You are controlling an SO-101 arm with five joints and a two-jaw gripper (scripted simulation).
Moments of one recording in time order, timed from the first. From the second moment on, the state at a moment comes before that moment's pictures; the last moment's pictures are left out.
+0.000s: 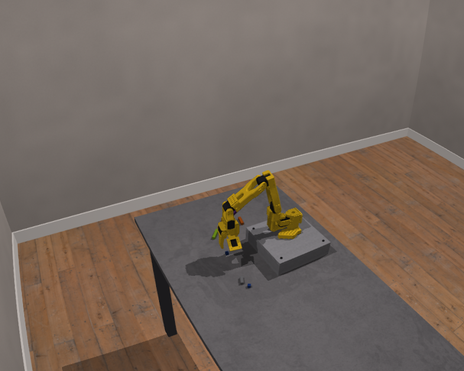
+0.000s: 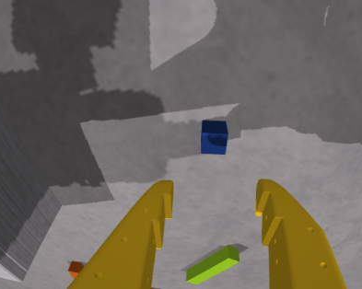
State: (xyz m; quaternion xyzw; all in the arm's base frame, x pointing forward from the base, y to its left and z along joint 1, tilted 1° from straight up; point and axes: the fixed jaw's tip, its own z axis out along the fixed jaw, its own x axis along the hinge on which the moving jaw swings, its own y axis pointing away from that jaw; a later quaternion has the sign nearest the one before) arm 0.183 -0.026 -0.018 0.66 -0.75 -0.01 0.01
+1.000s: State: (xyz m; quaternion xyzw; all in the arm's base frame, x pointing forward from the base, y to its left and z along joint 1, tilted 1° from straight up) arm 0.183 -0.026 0.003 0.66 -0.75 -0.01 0.01
